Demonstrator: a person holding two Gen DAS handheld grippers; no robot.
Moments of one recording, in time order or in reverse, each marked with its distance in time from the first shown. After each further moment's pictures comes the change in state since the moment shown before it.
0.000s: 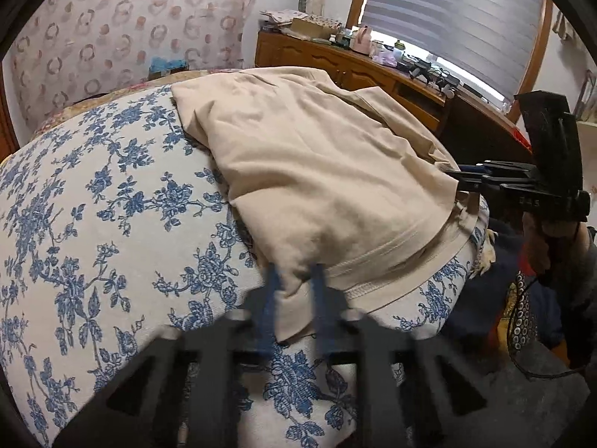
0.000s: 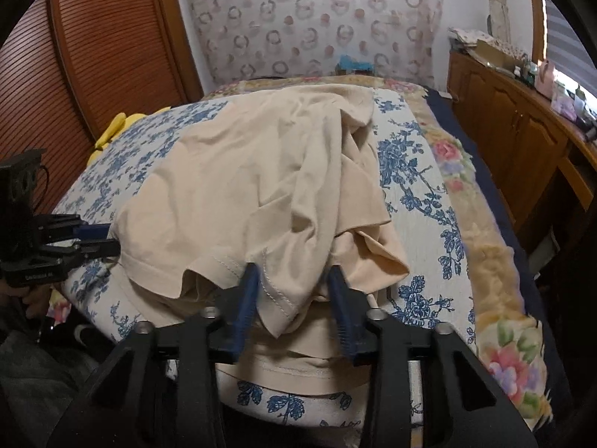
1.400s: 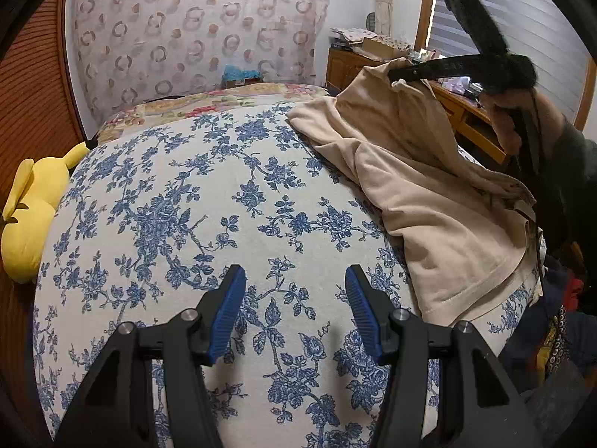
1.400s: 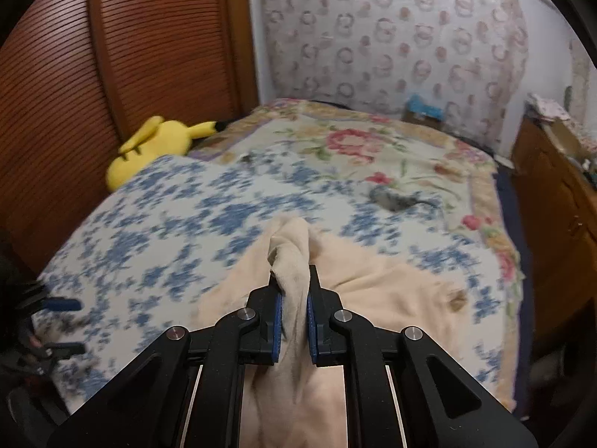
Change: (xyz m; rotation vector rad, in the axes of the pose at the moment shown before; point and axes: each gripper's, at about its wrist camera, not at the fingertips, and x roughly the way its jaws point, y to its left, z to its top) left arm -0.047 0.086 0.005 -0.105 -0.067 0.245; right arm 0.107 0.053 0.216 -0.248 -0.024 0.089
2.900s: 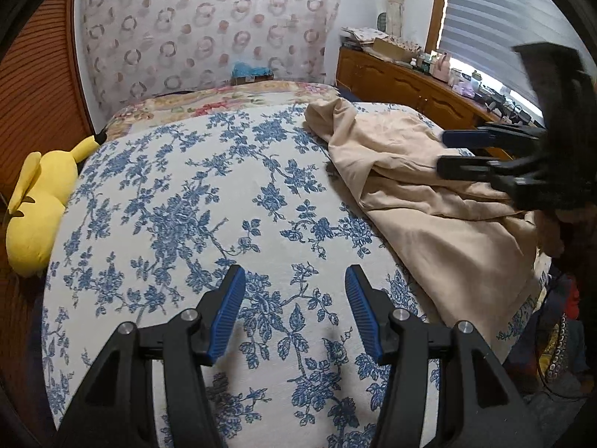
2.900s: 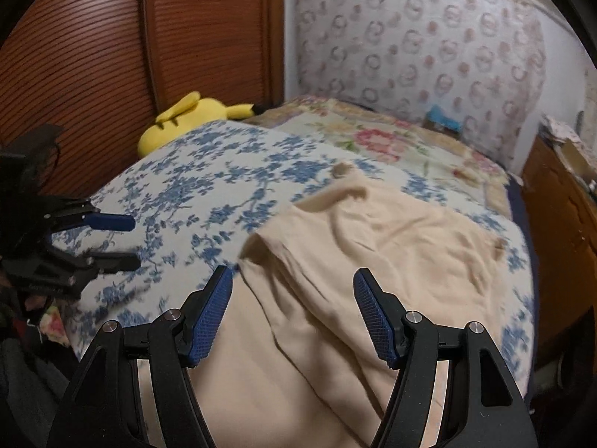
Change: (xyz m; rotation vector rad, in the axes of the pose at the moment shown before) left arm -0.005 0.015 0.006 -0.029 0.006 0.026; right arm -0.020 0.096 -0.067 -0.108 -0.005 0.069
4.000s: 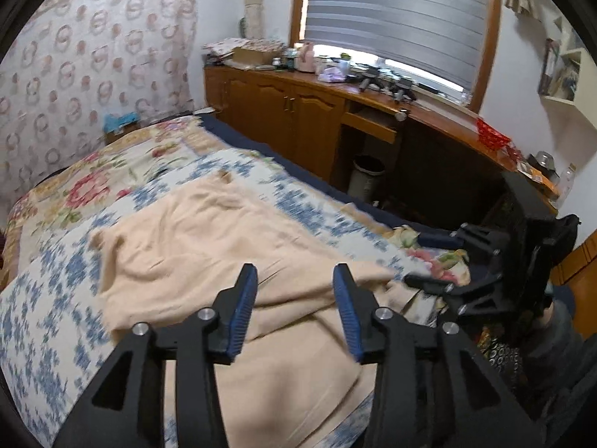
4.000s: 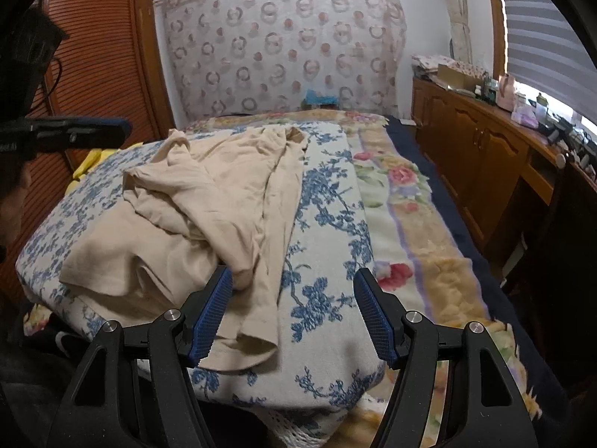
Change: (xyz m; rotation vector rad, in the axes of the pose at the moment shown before) left arm 0.002 -0.197 0.100 0.312 -0.012 -0.328; right arm -0.155 -0.084 -0.186 0.375 -0.115 -0.303
